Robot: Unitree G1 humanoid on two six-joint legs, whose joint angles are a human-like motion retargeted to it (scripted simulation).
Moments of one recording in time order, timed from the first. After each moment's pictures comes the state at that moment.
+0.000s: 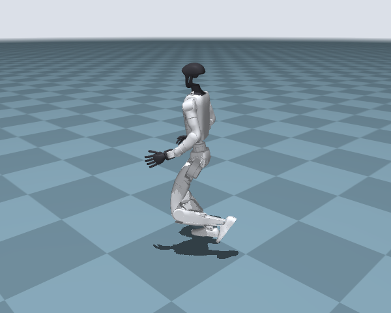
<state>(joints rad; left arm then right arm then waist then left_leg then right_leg) 0.27 0.29 -0.11 0.37 -0.17 -0.33 0.34 0.19 -0.35 0.19 0.69 -0.16 -0.27 -0.52 -0.01 -0.03 -0.07 -0.41 0.26 0.16 1.73 -0.45 0.14 -0.55 0.20 -0.02 1.17 -0.75 -0.15</state>
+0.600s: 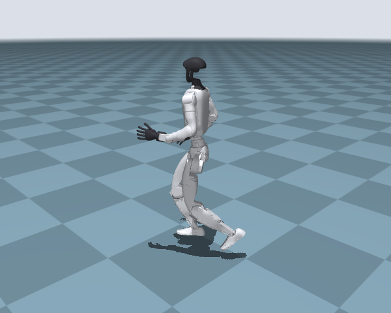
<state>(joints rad) 0.18 0.34 -0.17 0.10 -0.12 -0.44 0.37 0.34 -0.37 0.24 0.48 -0.16 -0.34 -0.44 -0.14 -0.01 -0.13 -0.15 -0.02 0.17 0.95 -0.23 -0.04 -0.66 0.04 -0.04 0.96 -0.44 0.06</state>
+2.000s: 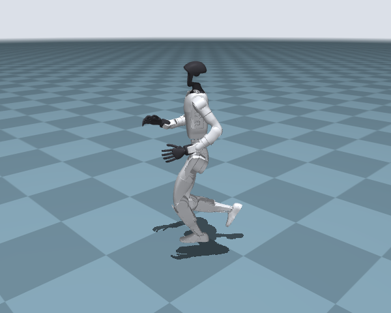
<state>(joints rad) 0.54 0.38 -0.13 0.05 -0.08 -0.42 0.30 0.00 -0.40 0.34 0.02 -0.33 -0.37 -0.40 0.00 -0.31 -0.09 -0.54 -0.34 0.29 0.84 -0.54 0.23 -0.28 -0.37 0.02 1.51 -0.30 0.13</state>
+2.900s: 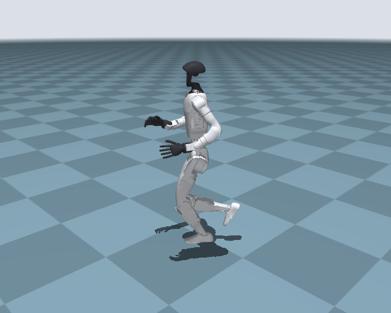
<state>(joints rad) 0.51 0.40 -0.13 0.00 0.00 -0.44 0.38 0.06 -0.42 0.34 -0.04 -0.32 -0.40 -0.39 -0.01 -0.30 -0.07 -0.47 -0.34 0.30 0.84 -0.57 0.23 -0.33 -0.40 0.01 1.58 -0.34 0.11</state>
